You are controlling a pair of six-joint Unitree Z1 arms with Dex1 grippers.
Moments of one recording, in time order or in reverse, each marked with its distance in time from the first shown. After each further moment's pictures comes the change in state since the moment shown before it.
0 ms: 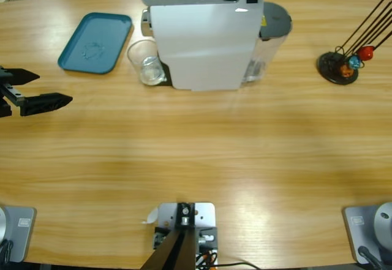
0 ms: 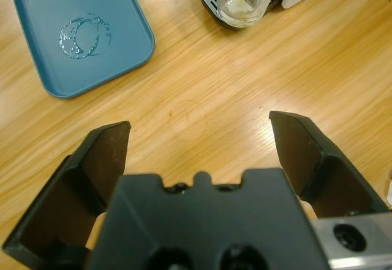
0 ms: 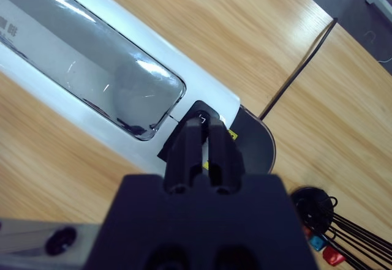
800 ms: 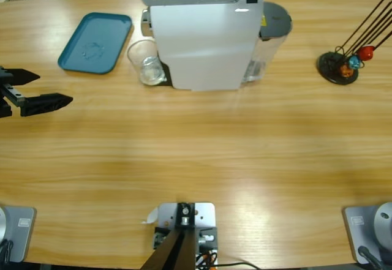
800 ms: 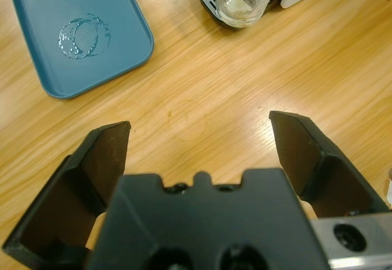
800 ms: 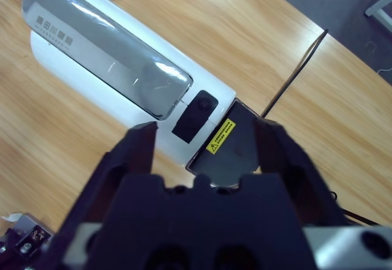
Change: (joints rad) arm 0 -0.003 0.000 0.000 0.000 0.000 0.000; arm 1 0.000 -0.102 0.015 0.013 0.024 0.021
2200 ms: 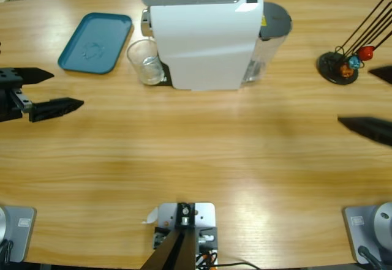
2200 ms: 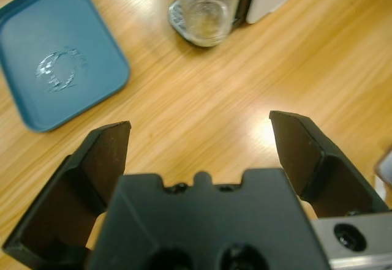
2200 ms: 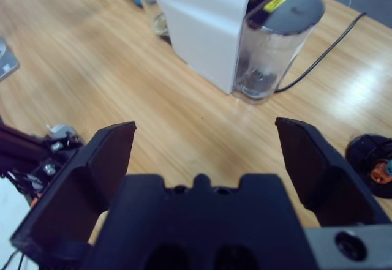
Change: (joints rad) arm 0 -0.029 -0.003 0.058 -0.129 -0.083 0.065; arm 1 0.034 -0.926 1.108 -0.539 0.173 0.015
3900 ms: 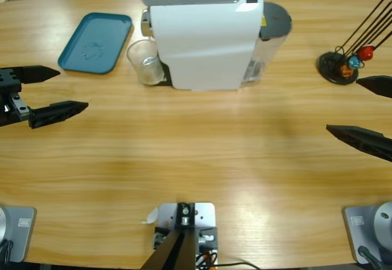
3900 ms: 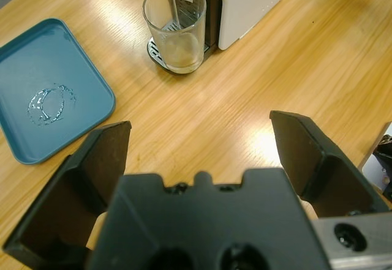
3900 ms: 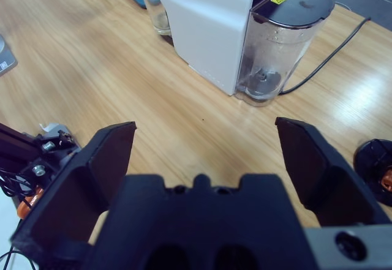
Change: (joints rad) arm 0 -0.039 -0.044 0.063 -0.118 -0.023 0.018; arm 1 0.000 -0.001 0.109 -0.142 0.003 -0.013
